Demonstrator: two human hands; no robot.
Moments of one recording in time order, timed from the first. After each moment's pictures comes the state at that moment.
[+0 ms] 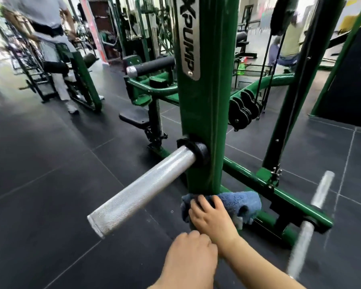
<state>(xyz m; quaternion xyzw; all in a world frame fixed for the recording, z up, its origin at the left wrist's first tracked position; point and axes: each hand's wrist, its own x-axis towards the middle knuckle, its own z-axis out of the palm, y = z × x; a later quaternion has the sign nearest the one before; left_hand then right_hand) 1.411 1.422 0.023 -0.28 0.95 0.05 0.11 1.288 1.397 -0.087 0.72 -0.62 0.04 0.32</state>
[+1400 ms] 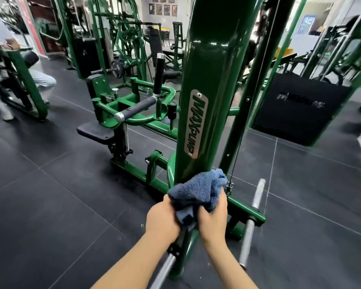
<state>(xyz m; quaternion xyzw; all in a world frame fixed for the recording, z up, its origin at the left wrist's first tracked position) 1.429 1.329 0.132 -0.43 0.87 0.23 -0.07 1.338 1.403 0.116 0.24 -0.71 0.66 -0.08</state>
